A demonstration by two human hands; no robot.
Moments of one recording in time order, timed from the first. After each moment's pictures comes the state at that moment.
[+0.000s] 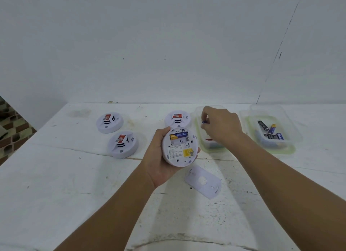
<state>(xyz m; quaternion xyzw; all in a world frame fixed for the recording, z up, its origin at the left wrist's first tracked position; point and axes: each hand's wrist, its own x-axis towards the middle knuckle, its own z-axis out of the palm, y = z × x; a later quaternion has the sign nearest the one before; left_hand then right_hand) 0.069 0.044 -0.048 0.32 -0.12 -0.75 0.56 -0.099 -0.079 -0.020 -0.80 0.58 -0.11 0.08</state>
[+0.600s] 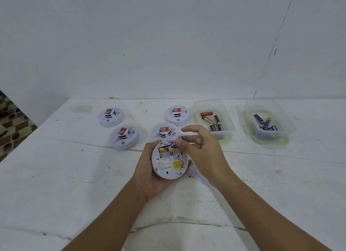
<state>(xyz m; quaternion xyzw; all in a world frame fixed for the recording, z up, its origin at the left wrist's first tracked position) 0.075 0.094 -0.079 0.28 -0.07 -0.76 0.58 -0.082 0.052 -0.041 -0.54 0.39 -0.43 0.61</state>
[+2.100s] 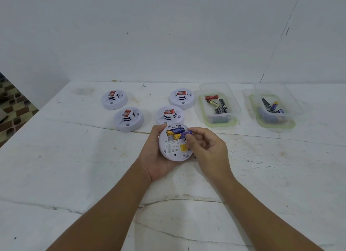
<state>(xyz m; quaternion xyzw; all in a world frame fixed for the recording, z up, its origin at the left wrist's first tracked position) 0.080 0.096 -0.093 0.30 -0.09 -0.78 0.55 -0.082 0.079 -0.100 -0.55 0.40 -0.52 0.53</state>
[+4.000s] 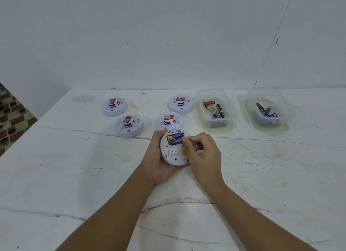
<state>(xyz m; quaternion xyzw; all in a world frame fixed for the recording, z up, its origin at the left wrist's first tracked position) 0.080 0.098 -0.089 0.32 -0.11 -0.77 0.55 -0.062 0.090 -0.099 -0.61 0.46 -0.54 0.36</state>
